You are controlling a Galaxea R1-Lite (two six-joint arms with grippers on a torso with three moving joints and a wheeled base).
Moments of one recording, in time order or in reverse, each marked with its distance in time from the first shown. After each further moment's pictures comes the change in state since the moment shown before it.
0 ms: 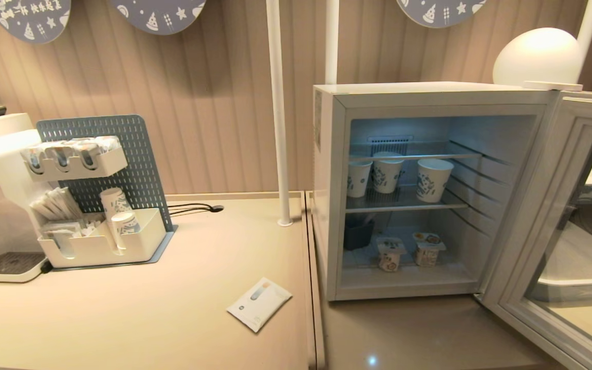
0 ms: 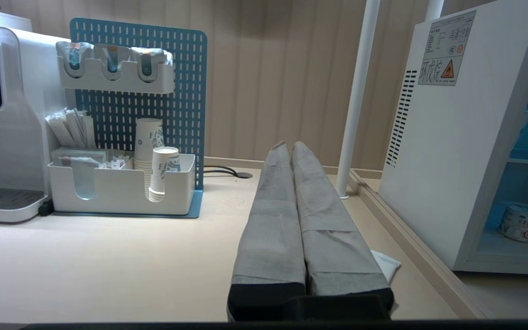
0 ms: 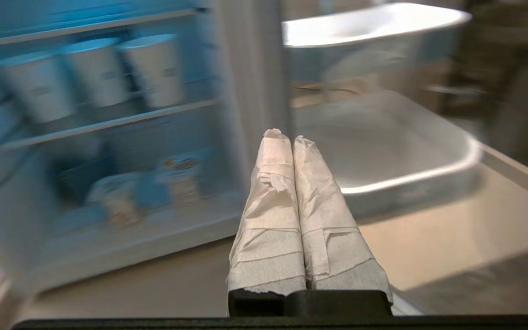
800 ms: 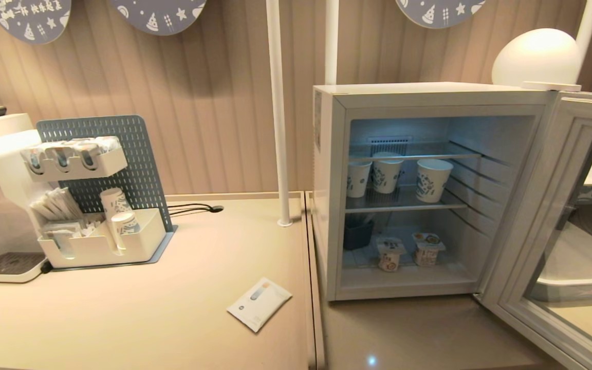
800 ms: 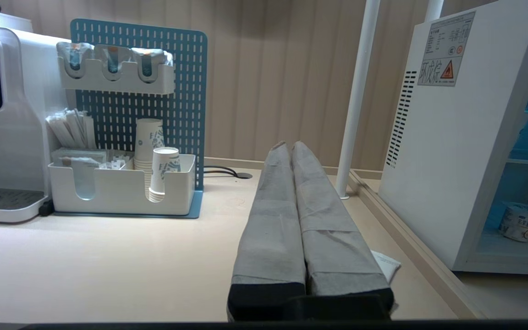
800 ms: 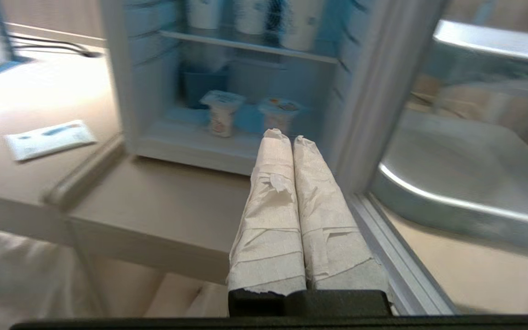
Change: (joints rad) left arm 0.000 0.000 0.000 0.000 0.000 -0.001; right arm -0.135 -0.402 -0.125 0.606 0.520 -0.165
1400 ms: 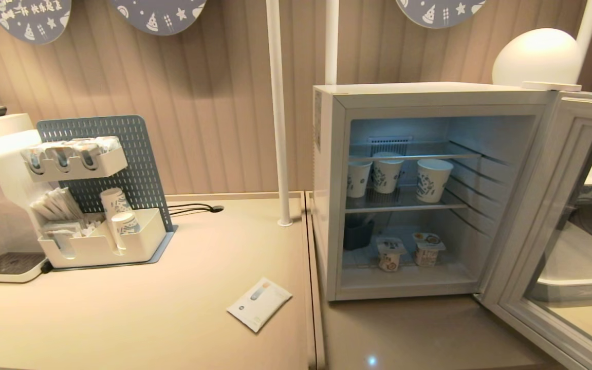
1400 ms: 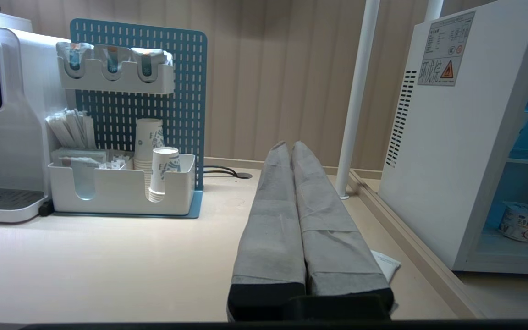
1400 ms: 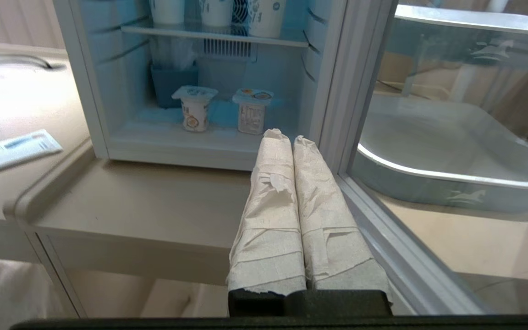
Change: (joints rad) left arm -0.001 0.000 0.000 0.000 0.000 0.001; right arm -0.144 -0.178 0.113 0.006 0.040 0.041
